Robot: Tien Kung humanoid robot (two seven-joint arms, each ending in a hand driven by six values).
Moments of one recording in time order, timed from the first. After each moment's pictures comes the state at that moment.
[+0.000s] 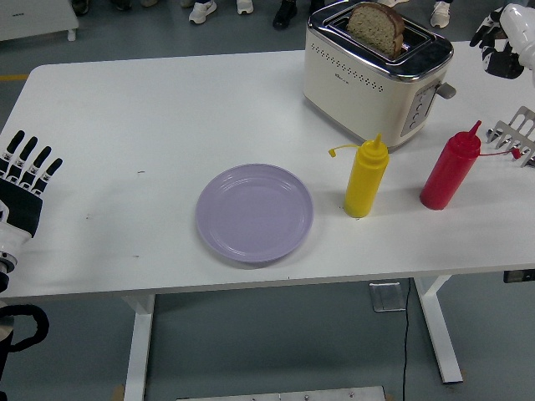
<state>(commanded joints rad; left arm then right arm) -0.03 0.22 -1.54 -1.44 0.55 0.04 -0.11 0.71 -0.60 0.99 1.37 -1.85 0.03 -0.43</state>
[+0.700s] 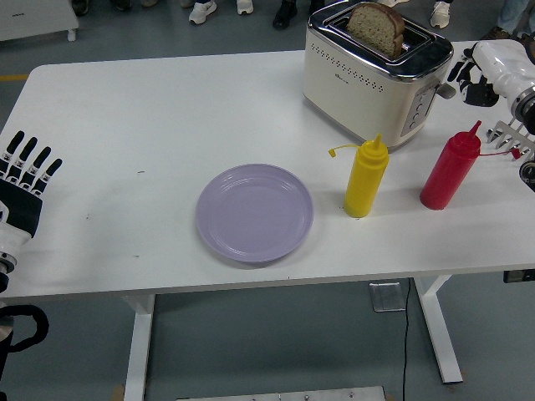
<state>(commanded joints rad) -0.03 0.22 -1.54 -1.44 0.55 0.04 -0.11 0.71 -0.57 0.92 1.30 -1.81 0.04 -0.42</state>
